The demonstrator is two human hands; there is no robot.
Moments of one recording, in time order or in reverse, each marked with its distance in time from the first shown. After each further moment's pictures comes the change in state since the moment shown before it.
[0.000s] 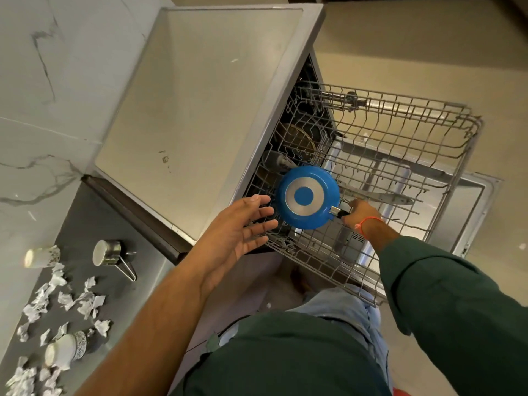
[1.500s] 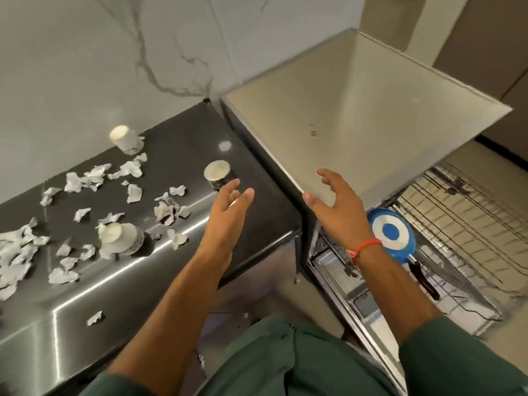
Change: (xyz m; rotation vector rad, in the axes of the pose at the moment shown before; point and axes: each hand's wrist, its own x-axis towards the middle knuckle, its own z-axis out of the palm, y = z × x) left_hand -0.081 -0.143 -0.283 -0.388 0.469 0.323; right_hand -0.286 -0.281 0.166 0.075 0.126 -0.853
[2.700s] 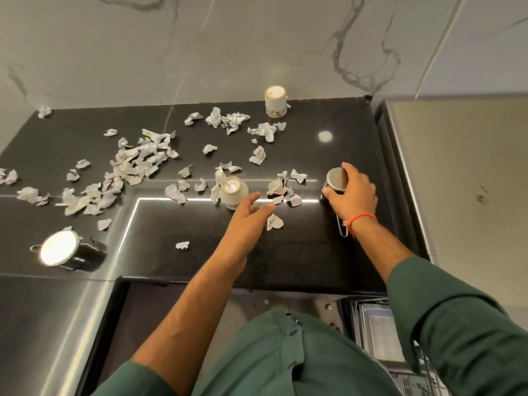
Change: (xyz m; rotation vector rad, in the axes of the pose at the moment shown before) left_hand -0.004 -0.044 -0.145 -0.202 0.382 -0.209; right_hand 0.105 -0.058 0.218 -0.502 -0.360 -0.192
